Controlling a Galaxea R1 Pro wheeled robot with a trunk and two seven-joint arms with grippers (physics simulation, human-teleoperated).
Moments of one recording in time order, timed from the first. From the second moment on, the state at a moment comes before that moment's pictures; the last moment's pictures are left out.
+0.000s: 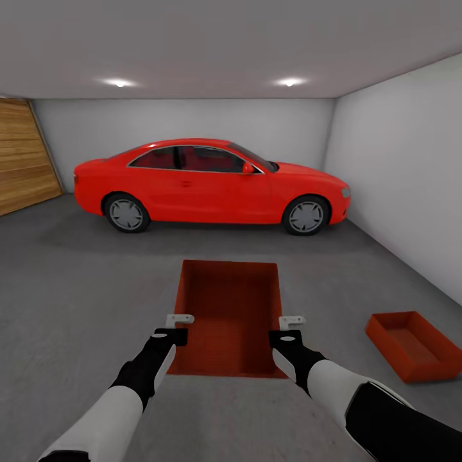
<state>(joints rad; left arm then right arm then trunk) -0.70 -0.12 0.02 -0.60 -0.07 0.35 0.15 -0.92 0.13 0.84 -0.11 -0.77 0.05 -0.39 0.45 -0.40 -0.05</state>
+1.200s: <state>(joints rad) -0.70 -0.12 0.01 -0.60 -0.07 0.34 0.15 -0.92 0.13 0.85 -0.12 -0.77 0.05 -0.40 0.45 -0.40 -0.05</state>
